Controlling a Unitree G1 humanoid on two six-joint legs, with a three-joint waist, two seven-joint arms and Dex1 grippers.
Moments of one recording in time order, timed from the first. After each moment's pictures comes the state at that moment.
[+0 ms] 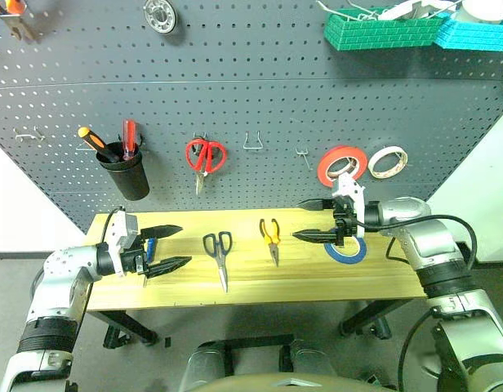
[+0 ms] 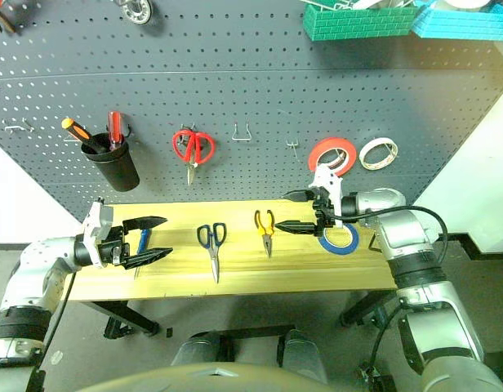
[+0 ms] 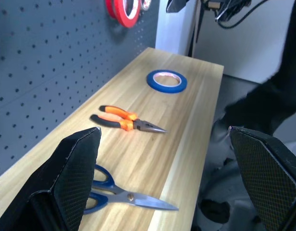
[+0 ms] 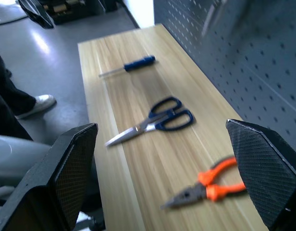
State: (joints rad) left arm -0.17 0.64 0.12 0.31 -0.44 0.03 -1.39; right arm -0.52 -0.61 0.13 0.27 0.32 0.34 1.27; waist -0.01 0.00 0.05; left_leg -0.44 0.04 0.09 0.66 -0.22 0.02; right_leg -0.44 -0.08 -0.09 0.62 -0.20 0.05
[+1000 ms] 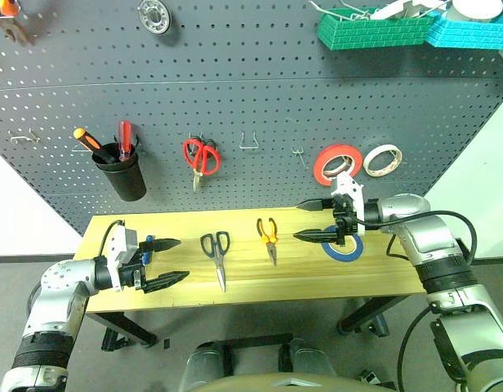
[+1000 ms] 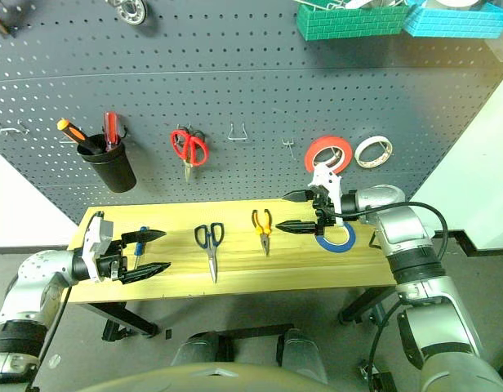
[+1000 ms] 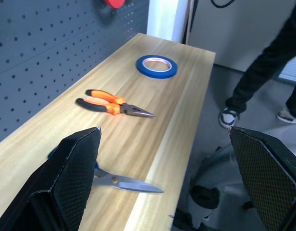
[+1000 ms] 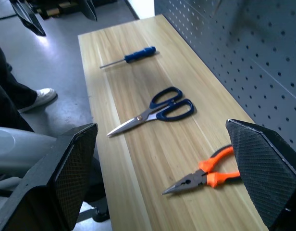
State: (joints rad) left arm -0.10 0.65 0.12 0.31 -0.43 -0.02 -1.39; right arm -0.55 -0.61 0.15 0.31 0.28 0.36 1.30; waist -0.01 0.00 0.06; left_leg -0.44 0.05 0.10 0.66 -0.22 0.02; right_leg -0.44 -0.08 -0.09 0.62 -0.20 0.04
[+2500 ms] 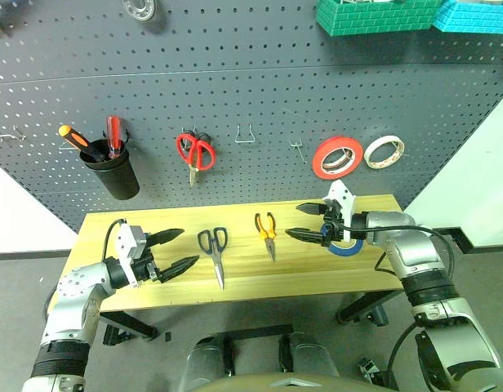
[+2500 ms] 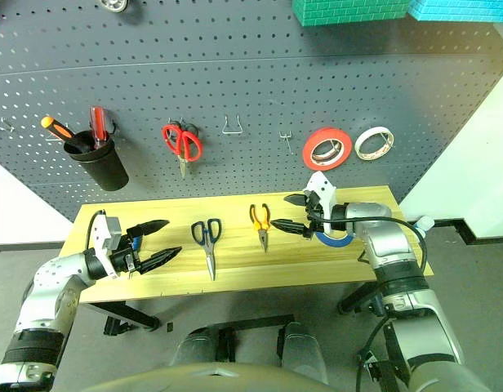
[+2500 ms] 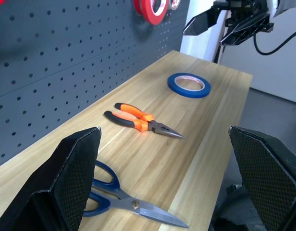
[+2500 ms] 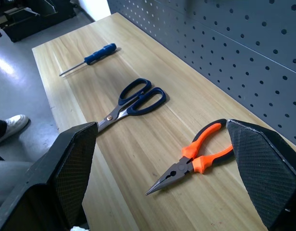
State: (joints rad) left arm -0.04 0.55 0.14 0.21 -0.45 -0.03 -1.20; right arm -0.48 -0.52 0.10 0.33 0.26 0.34 1.13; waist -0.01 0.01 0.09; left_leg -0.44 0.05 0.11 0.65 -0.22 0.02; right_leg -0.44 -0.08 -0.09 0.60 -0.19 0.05
